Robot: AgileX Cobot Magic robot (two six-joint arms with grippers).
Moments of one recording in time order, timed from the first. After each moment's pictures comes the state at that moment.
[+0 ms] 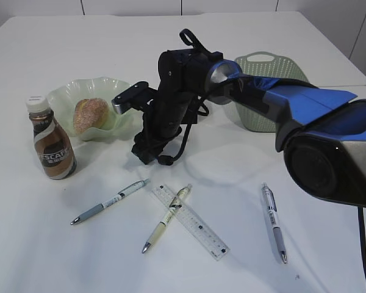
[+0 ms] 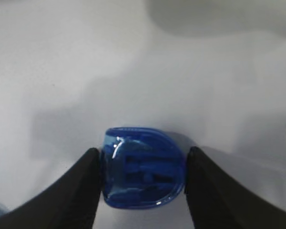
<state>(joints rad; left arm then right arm) -0.23 0.84 -0.77 0.07 0.64 0.02 0.50 2.64 -2.39 0.18 1.07 -0.49</state>
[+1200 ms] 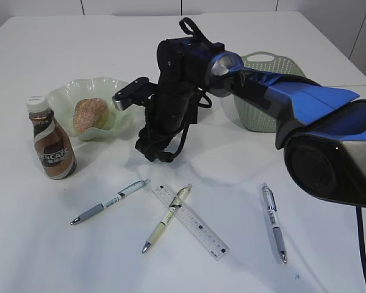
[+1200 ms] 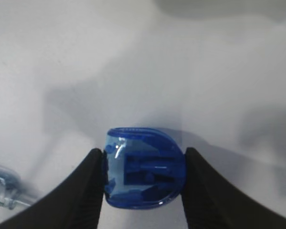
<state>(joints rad) -0.23 0.84 -0.77 0.07 0.64 0.02 0.50 2.64 -2.46 0.14 1.19 -0.49</state>
